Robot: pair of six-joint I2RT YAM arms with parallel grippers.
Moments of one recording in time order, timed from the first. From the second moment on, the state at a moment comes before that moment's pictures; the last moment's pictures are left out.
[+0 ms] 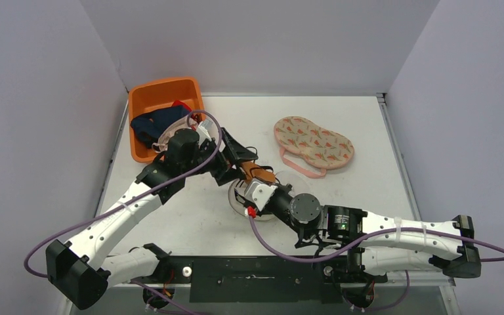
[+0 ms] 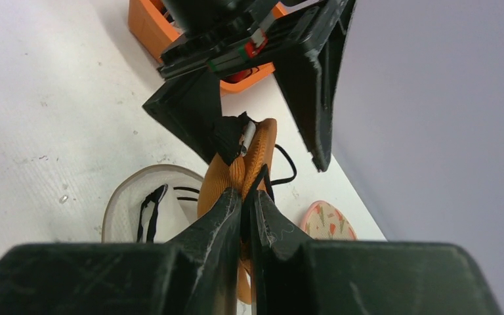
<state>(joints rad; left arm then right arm) -0.62 1.11 1.00 -0.33 0.37 -1.25 1.39 1.01 0.93 -0.06 0.56 -0.51</state>
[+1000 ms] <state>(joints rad) -0.60 1.15 0.88 0.04 0.46 -1.33 1.43 1.01 0.89 -0.07 0.58 -0.51</state>
